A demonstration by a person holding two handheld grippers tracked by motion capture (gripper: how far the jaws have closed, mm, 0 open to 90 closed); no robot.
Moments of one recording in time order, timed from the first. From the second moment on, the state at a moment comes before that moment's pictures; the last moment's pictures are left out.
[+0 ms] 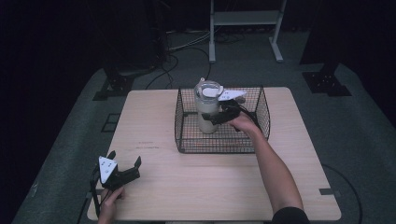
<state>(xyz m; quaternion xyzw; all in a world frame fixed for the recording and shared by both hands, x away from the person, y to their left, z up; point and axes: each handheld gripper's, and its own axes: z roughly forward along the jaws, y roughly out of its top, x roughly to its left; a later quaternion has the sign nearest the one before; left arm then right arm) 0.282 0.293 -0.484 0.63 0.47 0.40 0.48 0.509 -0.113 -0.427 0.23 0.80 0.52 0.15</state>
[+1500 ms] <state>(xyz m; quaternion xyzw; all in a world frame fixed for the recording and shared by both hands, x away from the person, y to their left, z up) 0.282 0.292 -0.484 0.62 0.47 0.40 0.47 0.493 -0.130 -0.414 0.23 0.83 0.49 0.17</state>
